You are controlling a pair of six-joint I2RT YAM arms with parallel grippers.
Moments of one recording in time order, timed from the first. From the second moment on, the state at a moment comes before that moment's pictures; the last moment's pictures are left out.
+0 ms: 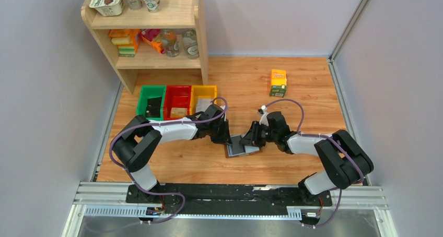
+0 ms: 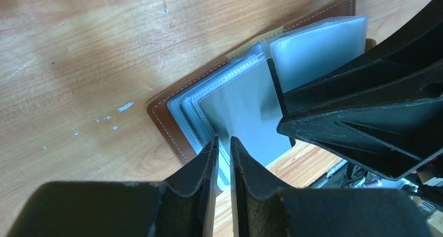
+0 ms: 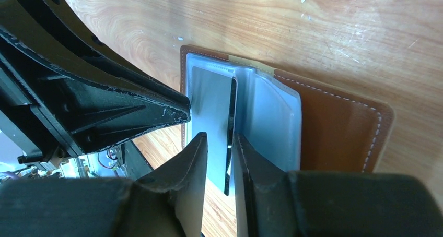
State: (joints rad) left arm -0.80 1.69 0.88 -0.12 0.24 -0.75; right arm 0.50 1.48 0.45 0.34 -0.53 0.78
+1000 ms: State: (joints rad) left arm -0.82 1.62 0.86 -0.23 0.11 -0.74; right arm 0.55 1.67 0.51 0.54 -0.64 0.84
